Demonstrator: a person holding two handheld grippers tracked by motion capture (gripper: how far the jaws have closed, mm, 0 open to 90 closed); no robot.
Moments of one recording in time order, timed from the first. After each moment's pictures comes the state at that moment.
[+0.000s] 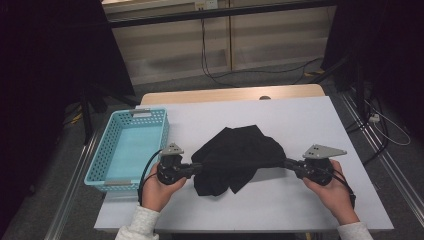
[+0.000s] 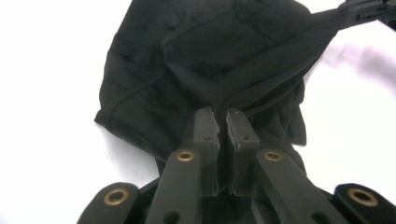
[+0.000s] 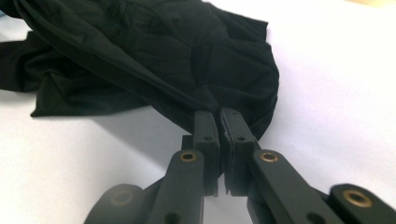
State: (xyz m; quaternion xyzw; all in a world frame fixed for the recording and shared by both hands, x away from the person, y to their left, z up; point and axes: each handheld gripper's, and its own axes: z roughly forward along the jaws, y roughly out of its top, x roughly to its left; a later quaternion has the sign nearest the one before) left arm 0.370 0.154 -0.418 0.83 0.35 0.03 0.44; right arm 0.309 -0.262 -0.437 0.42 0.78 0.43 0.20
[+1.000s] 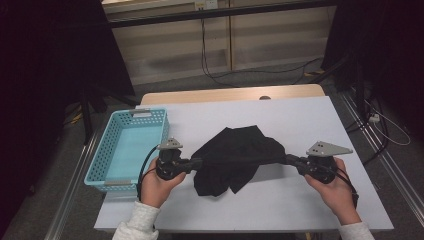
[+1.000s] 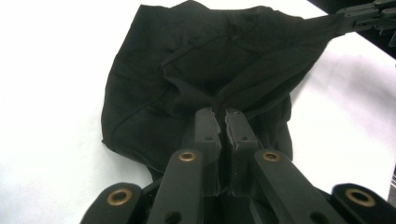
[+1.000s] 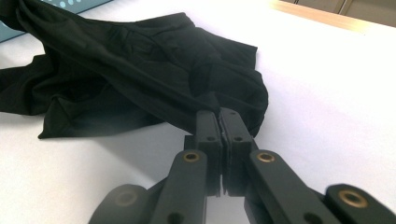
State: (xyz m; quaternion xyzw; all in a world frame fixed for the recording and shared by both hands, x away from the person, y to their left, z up) left arm 0.374 0.152 -0.401 0.82 0.35 0.02 0.45; right arm 0.306 -0.263 -0.422 0.43 0.76 0.44 0.22
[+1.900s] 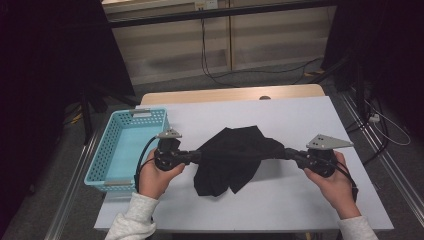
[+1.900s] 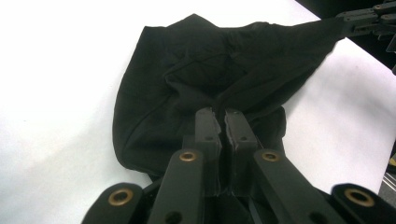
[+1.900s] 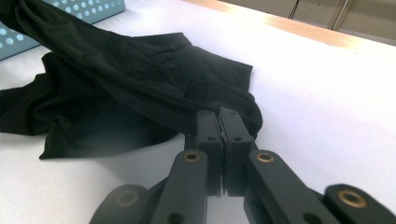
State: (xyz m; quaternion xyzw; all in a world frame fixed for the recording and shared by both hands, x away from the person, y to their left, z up) left arm 0.386 0.149 -0.374 0.82 0.36 0.02 0.44; right arm 0.316 -0.261 -0.408 0.42 0.75 0.45 0.23
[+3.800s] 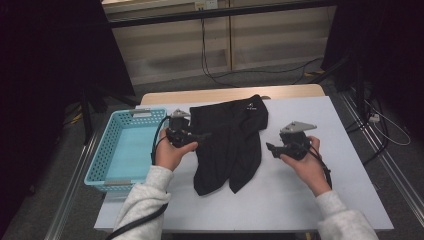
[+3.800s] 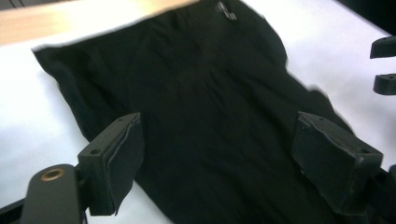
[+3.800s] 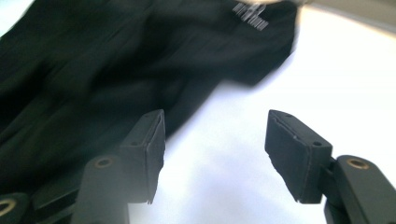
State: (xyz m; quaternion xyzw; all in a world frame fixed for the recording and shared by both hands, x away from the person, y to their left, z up) left arm 0.446 0.124 -0.398 0.81 0.39 0.10 0.43; right arm 0.372 -0.226 -0.432 0.46 0.77 0.37 0.25
